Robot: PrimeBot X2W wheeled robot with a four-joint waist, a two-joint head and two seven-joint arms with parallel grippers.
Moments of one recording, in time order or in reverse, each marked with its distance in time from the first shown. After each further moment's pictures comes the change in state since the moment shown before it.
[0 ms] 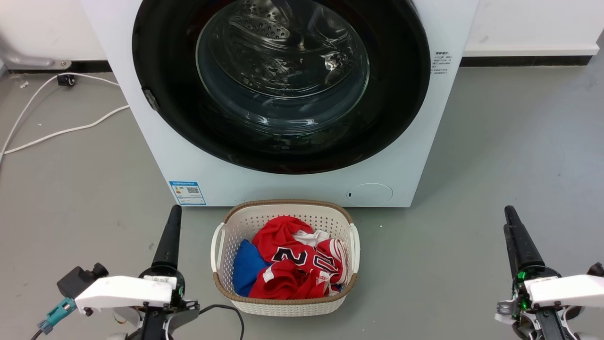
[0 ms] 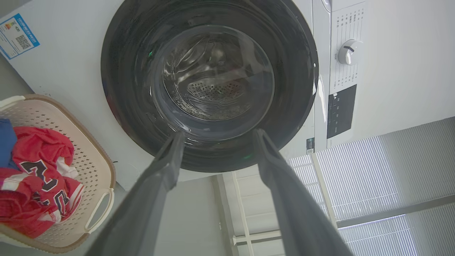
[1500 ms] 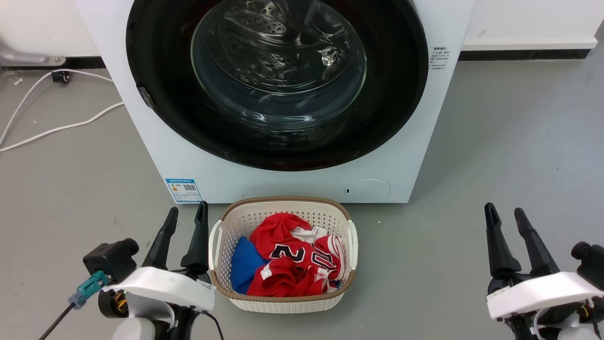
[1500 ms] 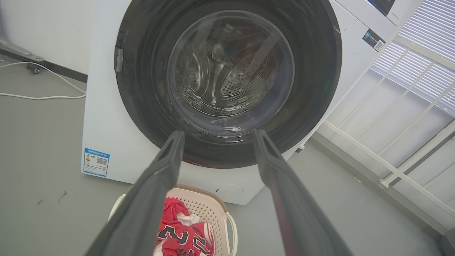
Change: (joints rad) left arm -0.030 0.054 -0.098 0.019 0.784 0.000 -0.148; right arm 0.040 0.004 0.029 -0.141 -0.862 0.000 -0.081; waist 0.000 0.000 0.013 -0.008
